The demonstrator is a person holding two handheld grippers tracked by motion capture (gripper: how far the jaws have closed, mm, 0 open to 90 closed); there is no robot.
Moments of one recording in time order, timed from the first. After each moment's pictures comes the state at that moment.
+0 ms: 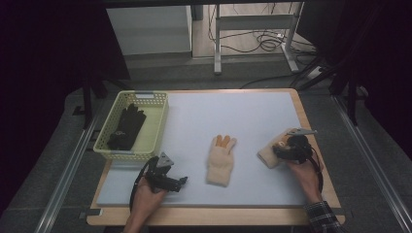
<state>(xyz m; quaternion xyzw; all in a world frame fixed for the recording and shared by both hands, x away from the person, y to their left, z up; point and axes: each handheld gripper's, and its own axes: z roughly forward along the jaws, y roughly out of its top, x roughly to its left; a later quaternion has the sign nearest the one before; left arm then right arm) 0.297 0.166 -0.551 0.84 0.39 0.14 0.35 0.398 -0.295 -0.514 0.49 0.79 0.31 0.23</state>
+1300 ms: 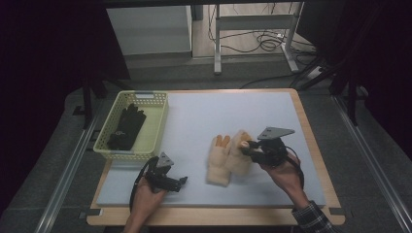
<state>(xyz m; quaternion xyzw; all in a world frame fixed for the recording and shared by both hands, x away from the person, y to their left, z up) 0.297 0.166 -0.552 0.84 0.39 0.14 0.35 0.344 -0.191 -0.443 0.28 0.85 0.42 0.15</state>
